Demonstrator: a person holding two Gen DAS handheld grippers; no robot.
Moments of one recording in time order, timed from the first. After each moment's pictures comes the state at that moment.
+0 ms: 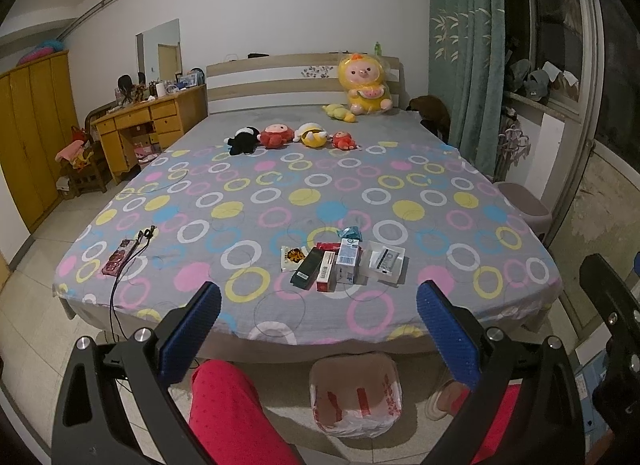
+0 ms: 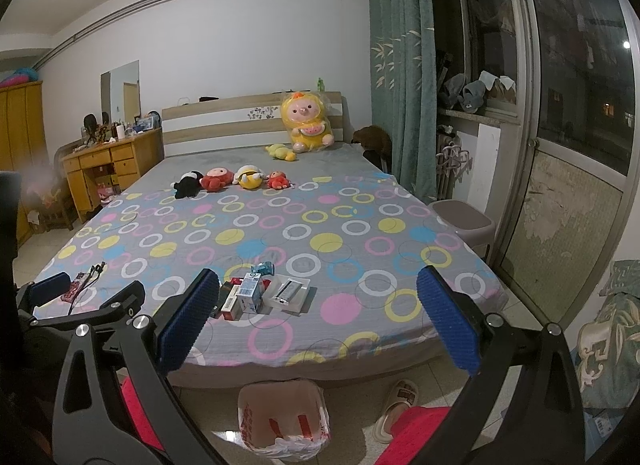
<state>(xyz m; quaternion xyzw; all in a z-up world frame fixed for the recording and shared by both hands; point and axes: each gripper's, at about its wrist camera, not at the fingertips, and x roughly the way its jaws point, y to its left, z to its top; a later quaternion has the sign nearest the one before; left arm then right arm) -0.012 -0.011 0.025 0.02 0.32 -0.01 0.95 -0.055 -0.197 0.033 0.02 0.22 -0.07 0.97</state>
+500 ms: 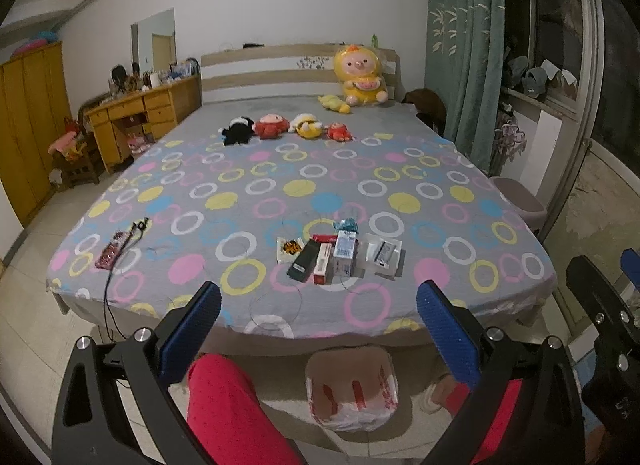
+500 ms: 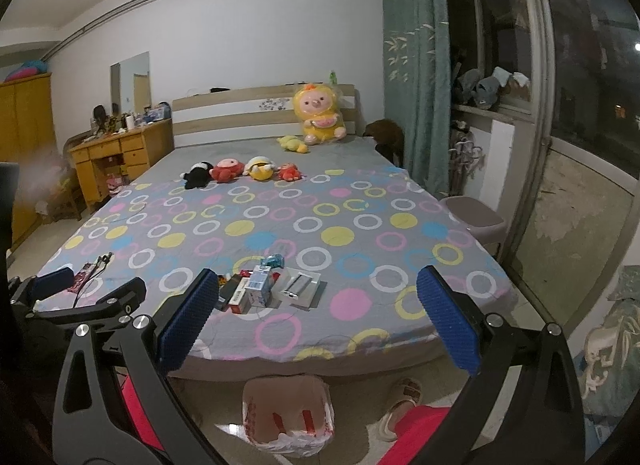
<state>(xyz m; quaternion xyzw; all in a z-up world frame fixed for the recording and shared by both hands) -0.006 0.004 0.016 0.00 0.34 -0.03 0.94 -0.049 -0.179 0.055 0.02 0.23 -0.05 0.97</state>
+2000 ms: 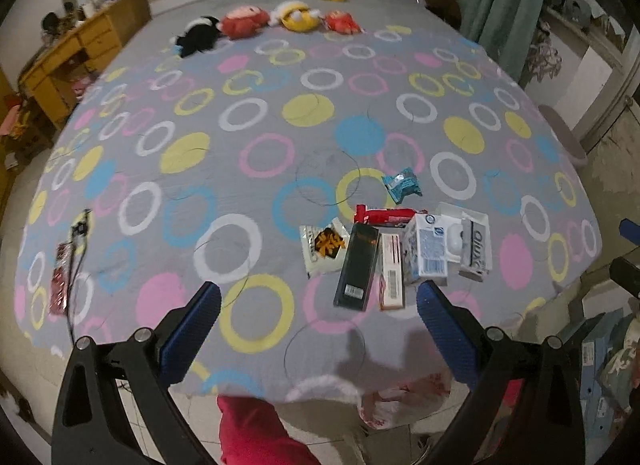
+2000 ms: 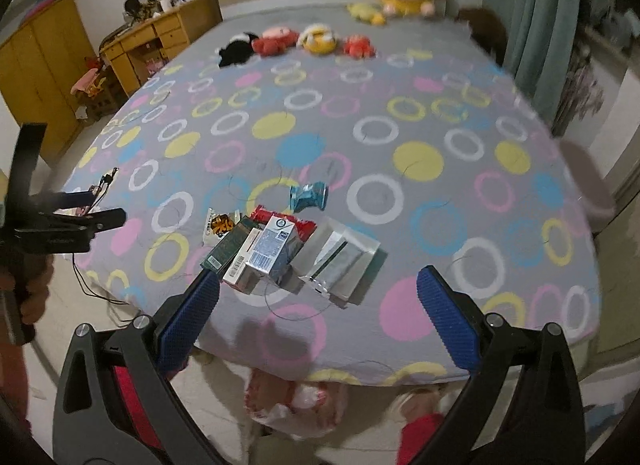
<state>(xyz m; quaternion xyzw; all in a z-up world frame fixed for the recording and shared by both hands) 0.302 0.075 -0.107 0.04 0.54 -0.08 0.84 0.268 -0.201 -0.068 0.01 0.48 0.10 0.87</state>
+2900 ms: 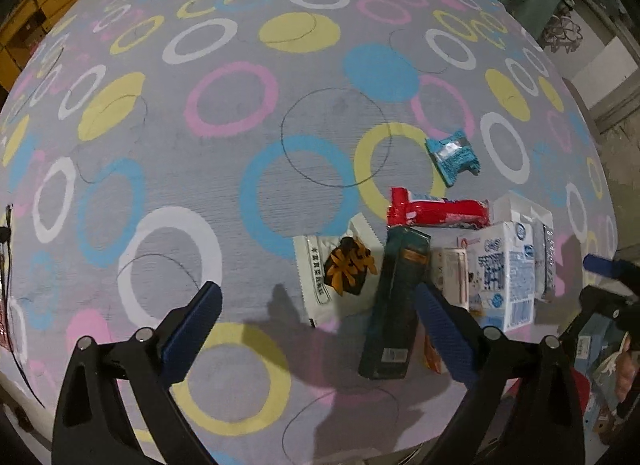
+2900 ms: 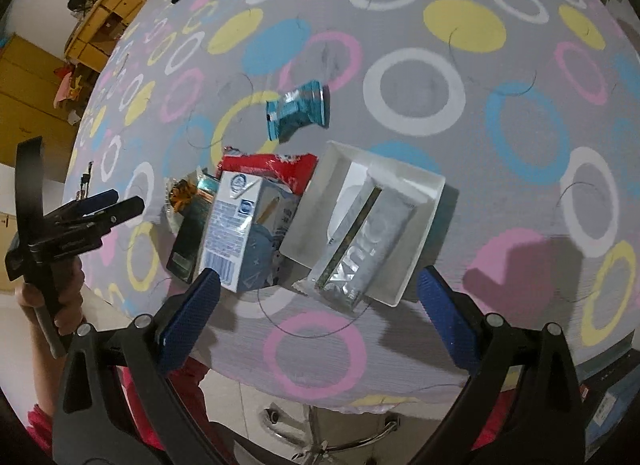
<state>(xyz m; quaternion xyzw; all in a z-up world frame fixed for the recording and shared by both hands) 0.400 0.087 -0.240 0.02 0.62 -0.11 0.78 0.366 -0.197 -0.221 0.12 0.64 0.11 0.76</state>
